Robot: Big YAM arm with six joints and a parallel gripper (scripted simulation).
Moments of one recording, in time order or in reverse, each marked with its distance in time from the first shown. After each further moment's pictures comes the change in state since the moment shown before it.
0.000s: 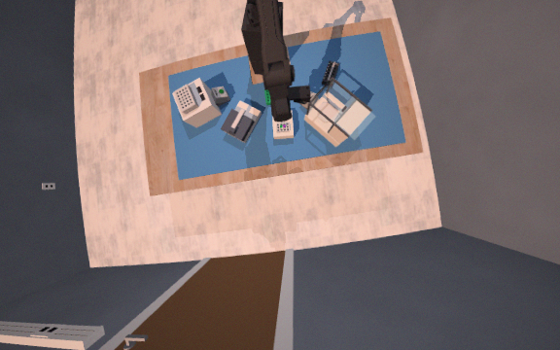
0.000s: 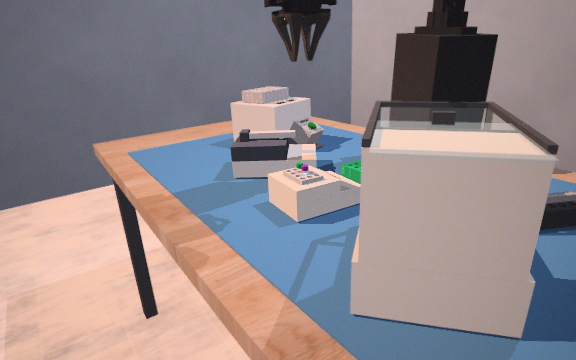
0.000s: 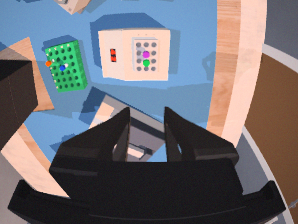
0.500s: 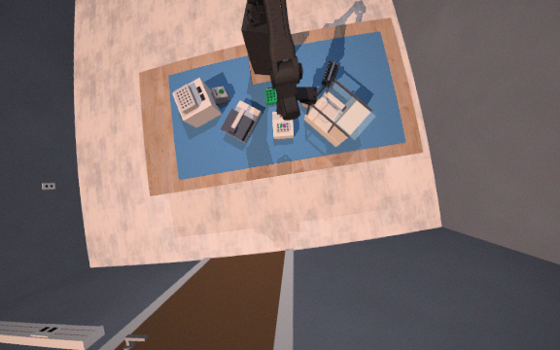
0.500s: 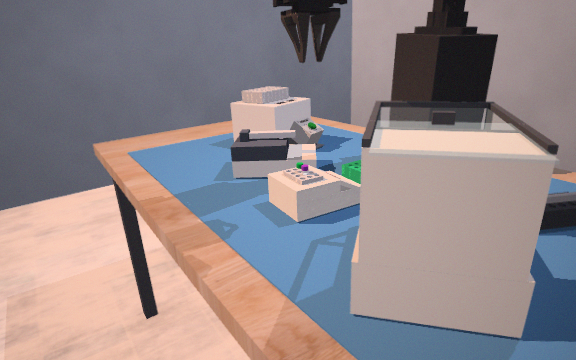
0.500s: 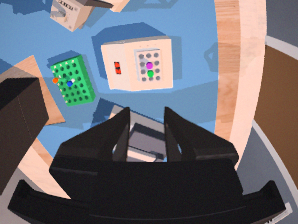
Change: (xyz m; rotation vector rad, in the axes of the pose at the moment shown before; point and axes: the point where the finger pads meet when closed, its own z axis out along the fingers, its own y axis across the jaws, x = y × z) arm -0.022 0.004 0.001 -0.004 -0.001 0.102
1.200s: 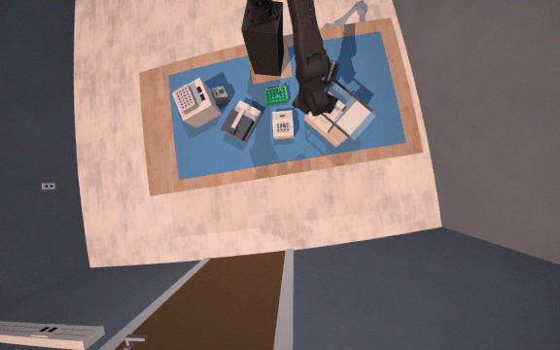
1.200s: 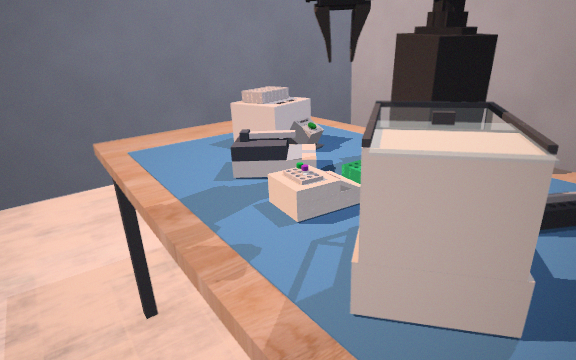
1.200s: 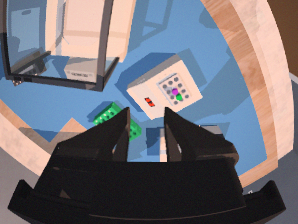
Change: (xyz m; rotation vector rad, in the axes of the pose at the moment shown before) arm -0.075 0.011 -0.001 0.005 -0.010 0.505
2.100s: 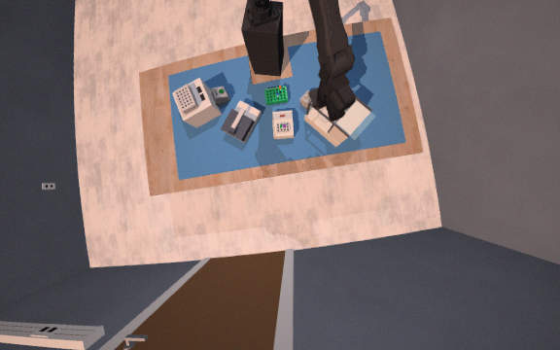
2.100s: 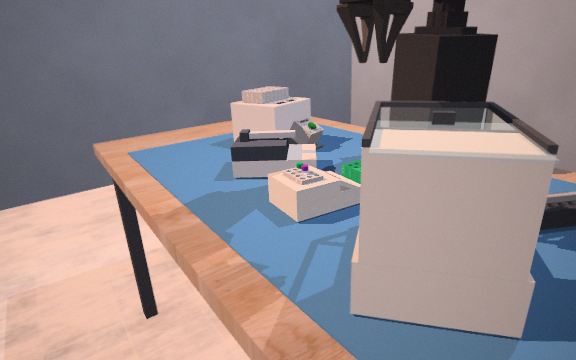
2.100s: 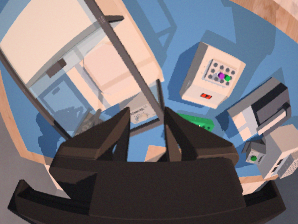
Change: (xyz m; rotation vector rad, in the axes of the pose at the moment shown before) arm -0.052 0.040 0.001 0.000 0.007 0.687
